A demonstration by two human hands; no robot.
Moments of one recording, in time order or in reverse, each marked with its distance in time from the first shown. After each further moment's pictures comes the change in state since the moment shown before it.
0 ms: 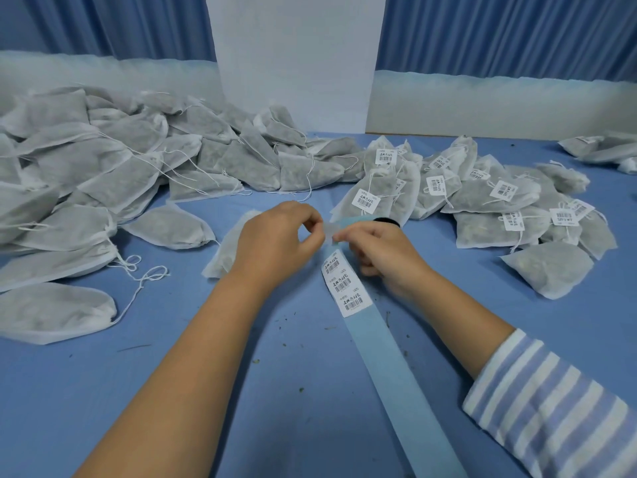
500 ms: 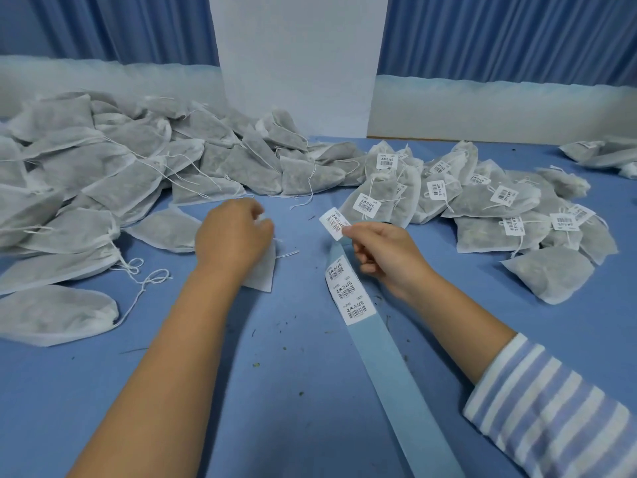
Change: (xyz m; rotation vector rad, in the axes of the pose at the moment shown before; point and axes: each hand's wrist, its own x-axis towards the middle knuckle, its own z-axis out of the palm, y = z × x) left_hand 0.011 -0.033 -0.026 0.157 -0.045 -0.432; right_hand 0.003 -0.001 -0.002 0.226 0.016 0.037
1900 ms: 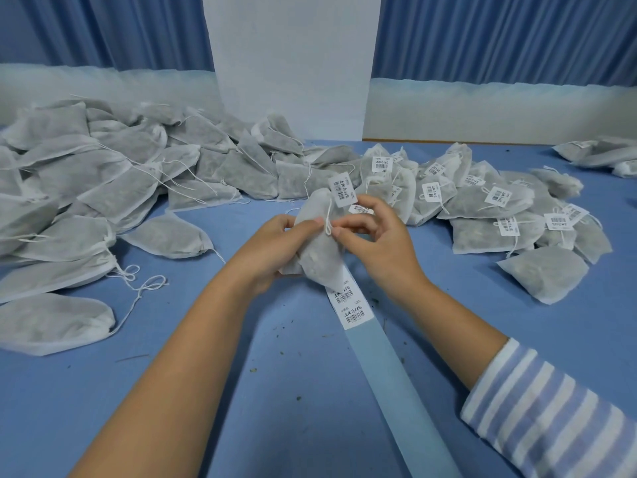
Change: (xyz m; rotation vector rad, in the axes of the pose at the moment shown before) left_hand -0.016 0.040 0.013 -0.963 -0.557 -0.297; right_hand -0.010 -0.003 0.006 -0.099 0.004 -0.439
